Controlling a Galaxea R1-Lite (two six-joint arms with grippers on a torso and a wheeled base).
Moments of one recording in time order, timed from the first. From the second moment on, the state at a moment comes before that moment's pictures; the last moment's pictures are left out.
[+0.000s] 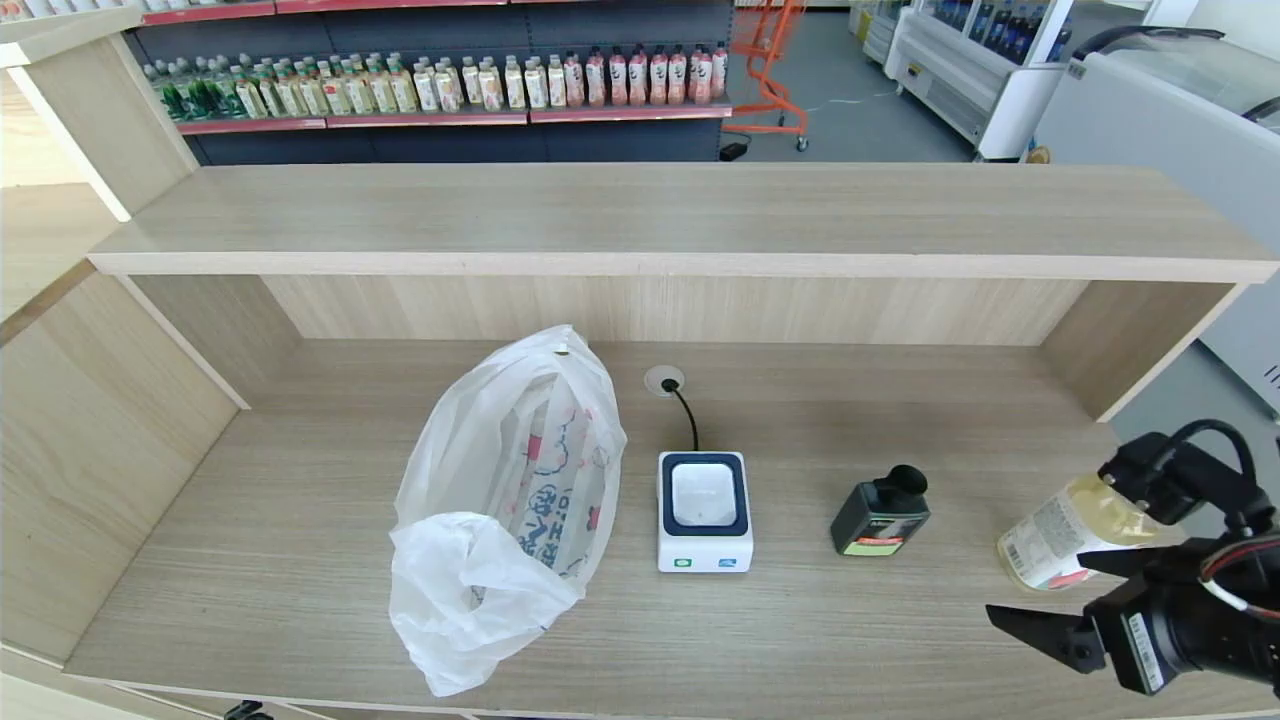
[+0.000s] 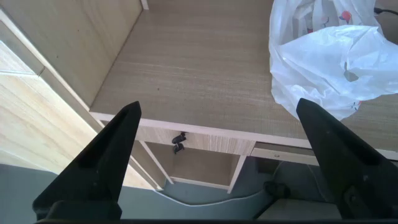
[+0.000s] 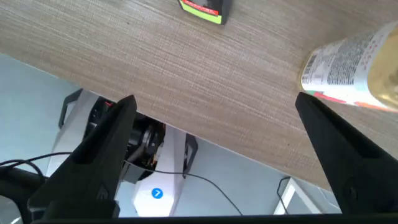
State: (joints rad) left arm 0.00 0.00 0.00 0.05 0.13 0.01; right arm 0.24 1.26 -0.50 -0.08 0.06 -0.19
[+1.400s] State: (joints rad) left arm 0.00 0.00 0.00 0.05 0.13 0.01; right arm 0.31 1.80 -0.67 -0.50 0.07 -0.49
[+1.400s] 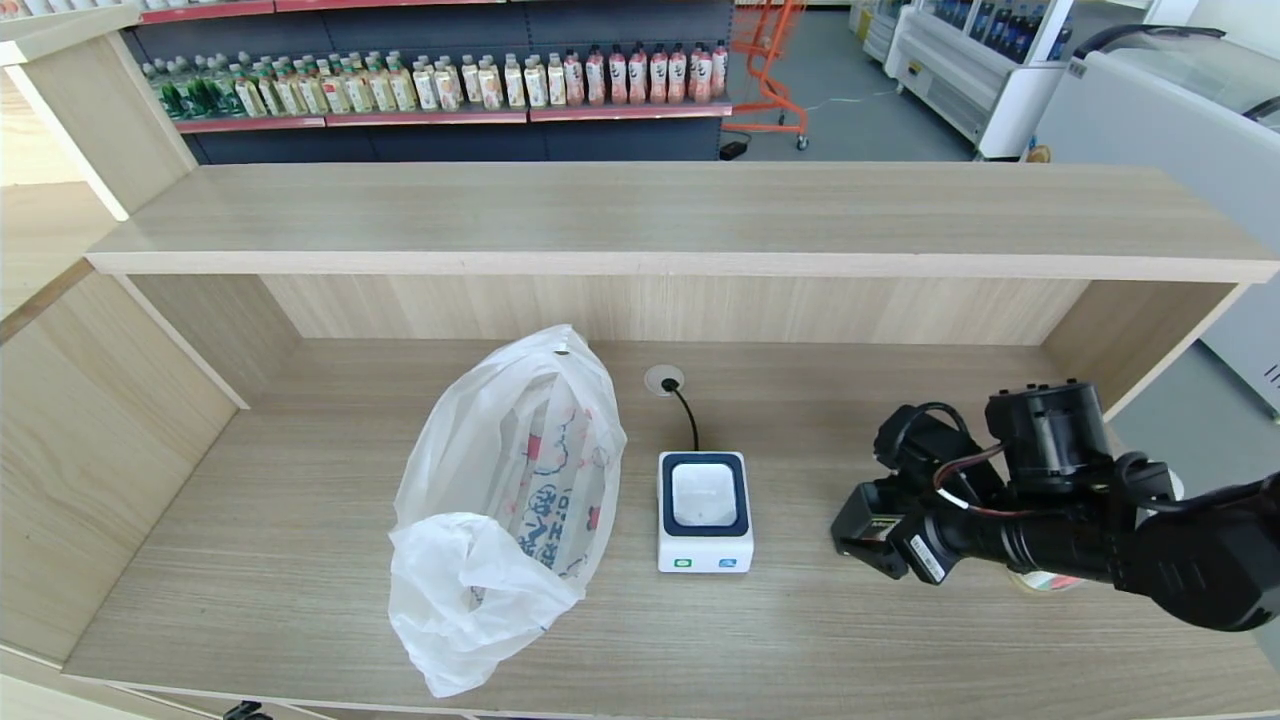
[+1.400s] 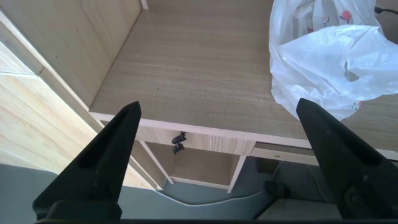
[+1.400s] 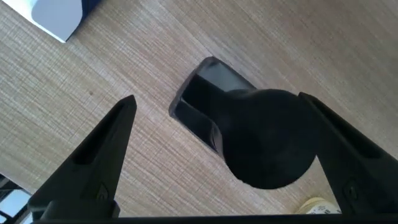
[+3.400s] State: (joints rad) left arm 0.00 0.00 0.00 0.05 0.13 0.01; right arm 0.25 1.41 -0.41 -0.73 0.70 -1.76
